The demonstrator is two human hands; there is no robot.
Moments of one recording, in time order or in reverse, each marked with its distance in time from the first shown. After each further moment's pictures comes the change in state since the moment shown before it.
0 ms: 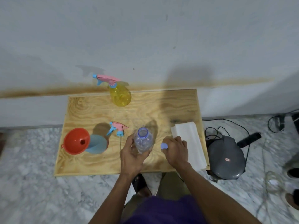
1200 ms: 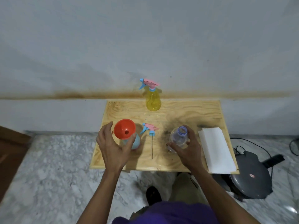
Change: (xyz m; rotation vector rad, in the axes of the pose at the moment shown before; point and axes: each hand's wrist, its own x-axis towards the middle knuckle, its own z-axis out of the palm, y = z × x) left_hand -0.014 0.009 -0.181 0.332 0.462 0.222; right_hand -0.061 -0.112 -0.025 0.846 0.409 -0.050
